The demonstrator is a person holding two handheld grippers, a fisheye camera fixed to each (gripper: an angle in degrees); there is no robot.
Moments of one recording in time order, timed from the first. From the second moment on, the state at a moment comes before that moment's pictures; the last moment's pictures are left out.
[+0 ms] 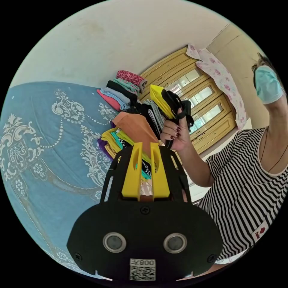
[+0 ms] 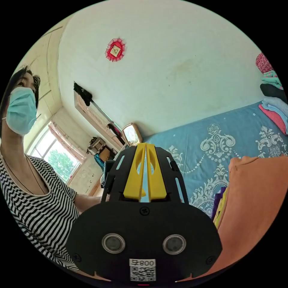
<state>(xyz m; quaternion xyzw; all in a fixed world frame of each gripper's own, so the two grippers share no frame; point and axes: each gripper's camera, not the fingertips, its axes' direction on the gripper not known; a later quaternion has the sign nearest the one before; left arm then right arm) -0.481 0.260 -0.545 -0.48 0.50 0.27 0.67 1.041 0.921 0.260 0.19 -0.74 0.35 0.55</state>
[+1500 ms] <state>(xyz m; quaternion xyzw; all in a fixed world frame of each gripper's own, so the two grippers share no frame) -0.169 0.152 -0.315 -0.57 0.44 0.21 0.67 1.370 0.699 0.762 0.06 -0.57 0.65 0.50</state>
